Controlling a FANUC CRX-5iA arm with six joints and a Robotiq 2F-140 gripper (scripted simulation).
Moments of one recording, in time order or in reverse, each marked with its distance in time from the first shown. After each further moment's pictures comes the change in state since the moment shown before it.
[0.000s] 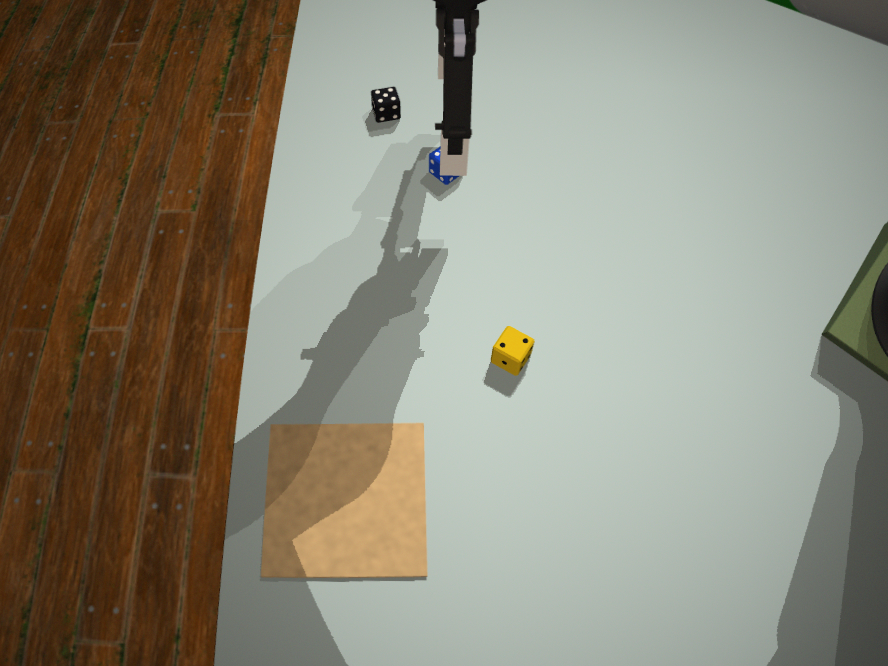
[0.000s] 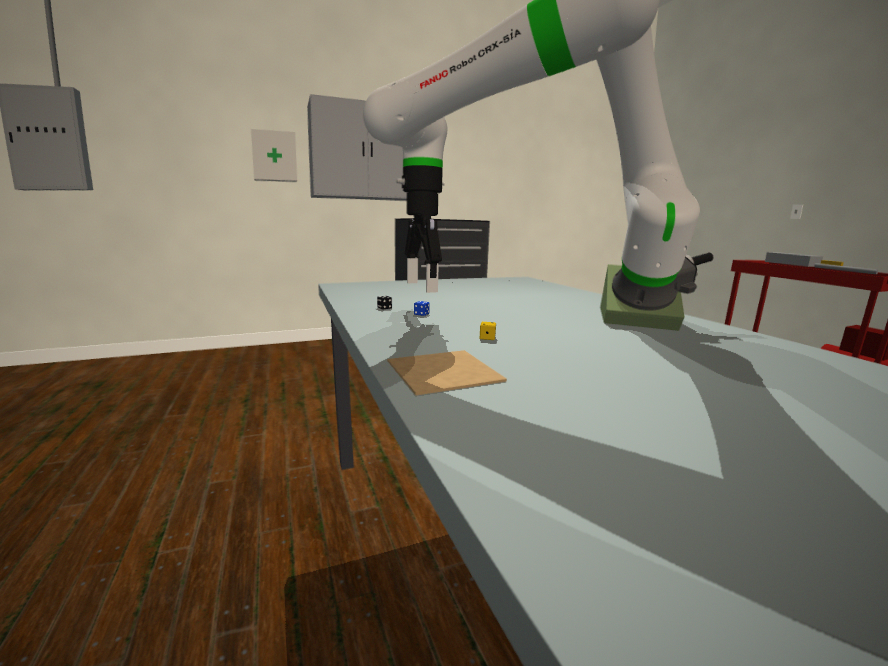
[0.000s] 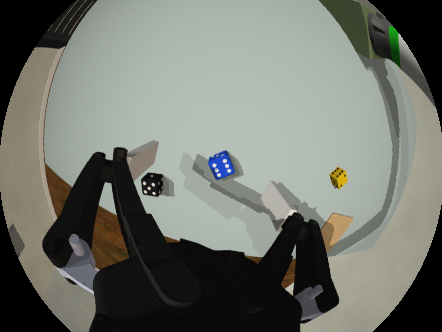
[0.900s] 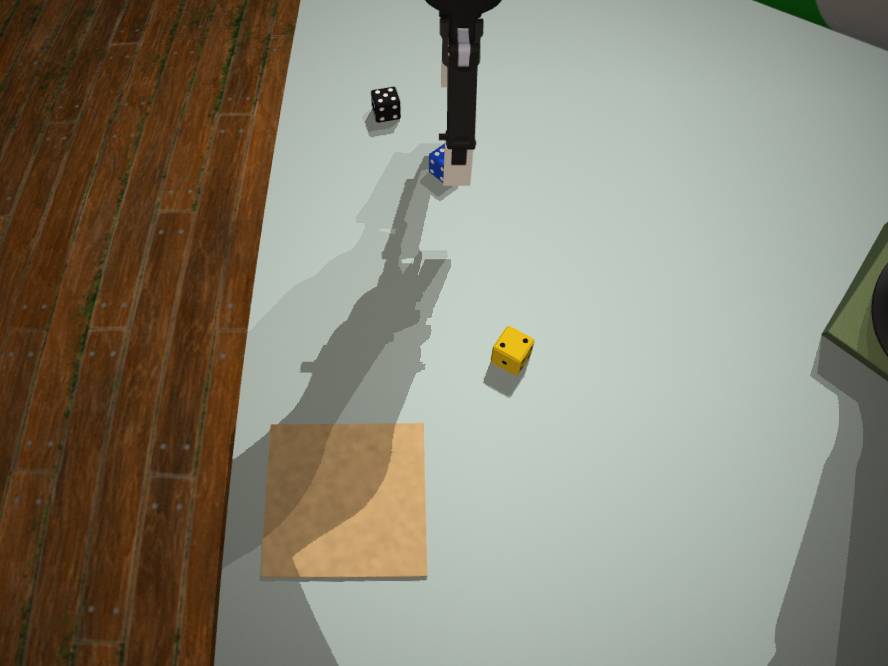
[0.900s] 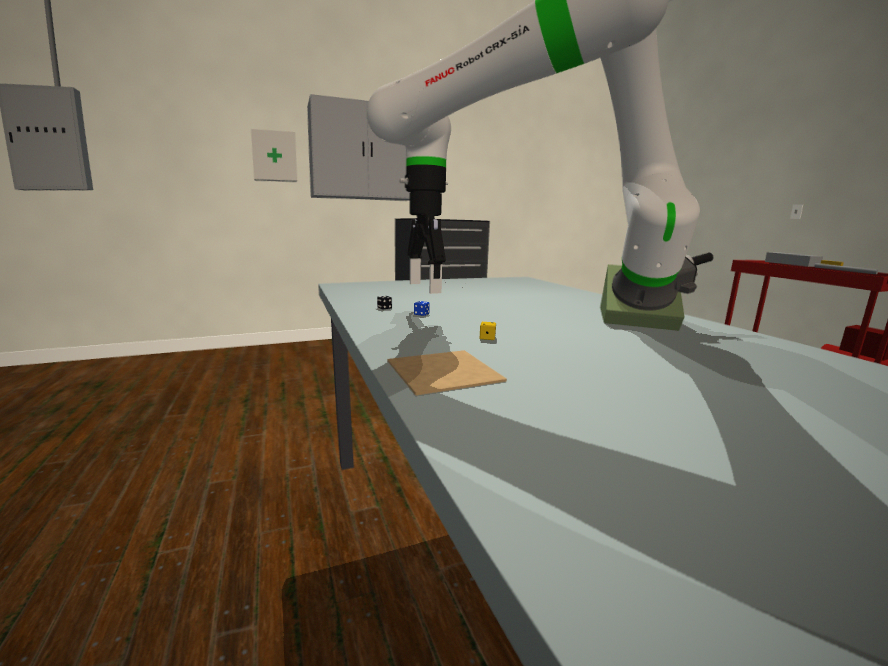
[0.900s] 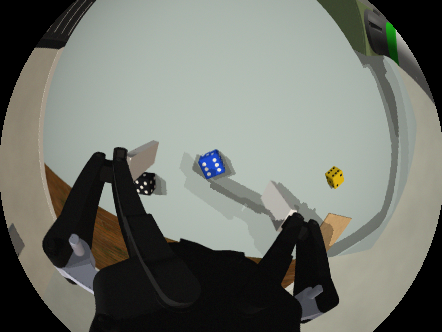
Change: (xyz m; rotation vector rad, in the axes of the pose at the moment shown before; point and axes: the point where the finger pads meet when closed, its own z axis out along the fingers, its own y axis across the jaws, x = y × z) arm 0.003 0.014 0.000 0.000 0.000 0.000
